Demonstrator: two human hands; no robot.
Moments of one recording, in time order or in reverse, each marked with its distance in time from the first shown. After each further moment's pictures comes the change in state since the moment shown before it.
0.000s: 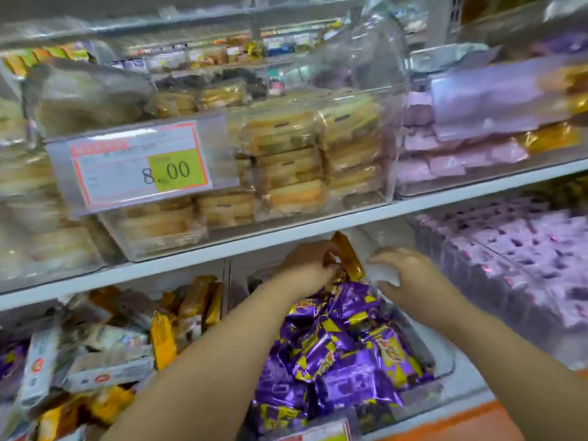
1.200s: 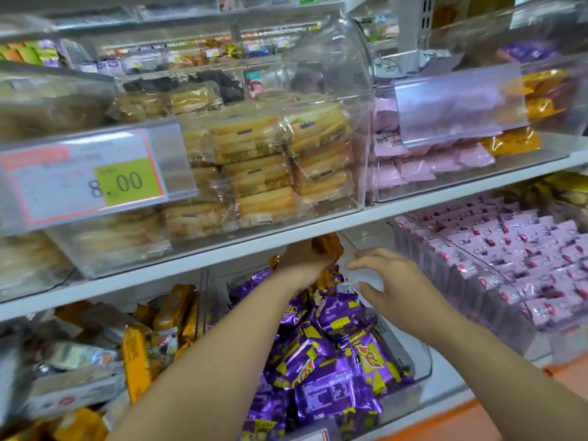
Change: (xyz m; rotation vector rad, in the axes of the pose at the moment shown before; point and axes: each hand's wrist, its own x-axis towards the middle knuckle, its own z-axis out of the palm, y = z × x) left_hand 0.024 0.018 0.015 -0.516 0.099 -0.133; right_hand -0.013 -0.002 -0.009 0.111 0.044 -0.031
